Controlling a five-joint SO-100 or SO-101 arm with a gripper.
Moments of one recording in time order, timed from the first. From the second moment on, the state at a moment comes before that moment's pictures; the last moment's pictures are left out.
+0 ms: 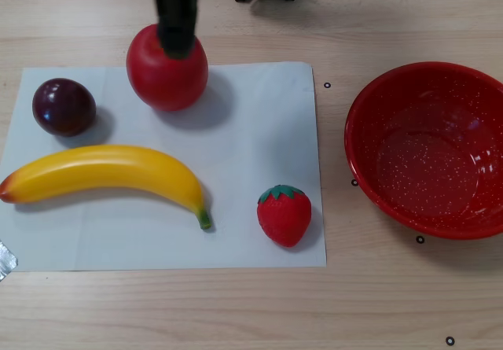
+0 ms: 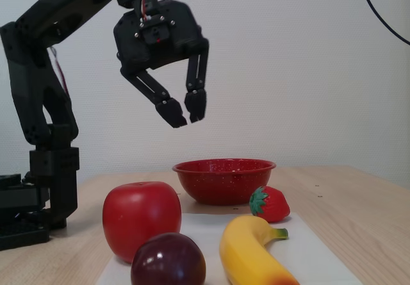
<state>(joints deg) -14.2 108.7 71.3 100.9 11.2</state>
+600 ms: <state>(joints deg) -22.9 89.8 52.6 107.7 19.1</state>
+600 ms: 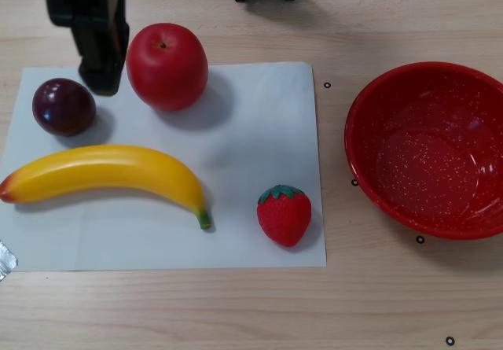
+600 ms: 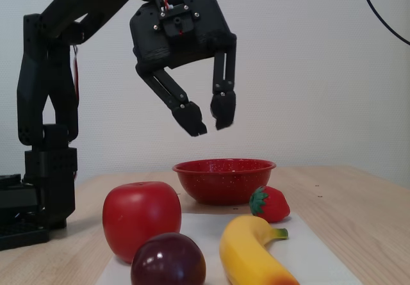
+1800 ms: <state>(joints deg) -27.2 66.0 33.8 107.7 20.8</state>
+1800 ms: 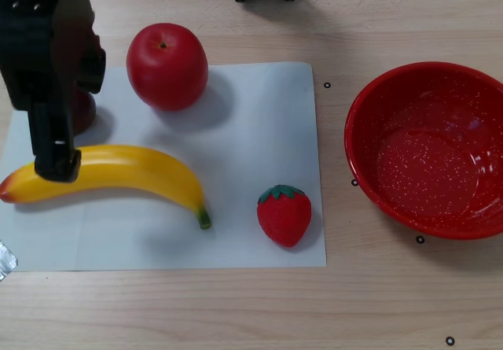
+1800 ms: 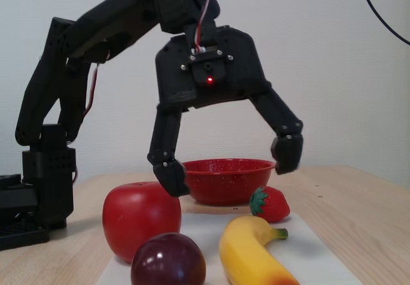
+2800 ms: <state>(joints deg) -26.1 49.0 24.1 107.7 20.0</state>
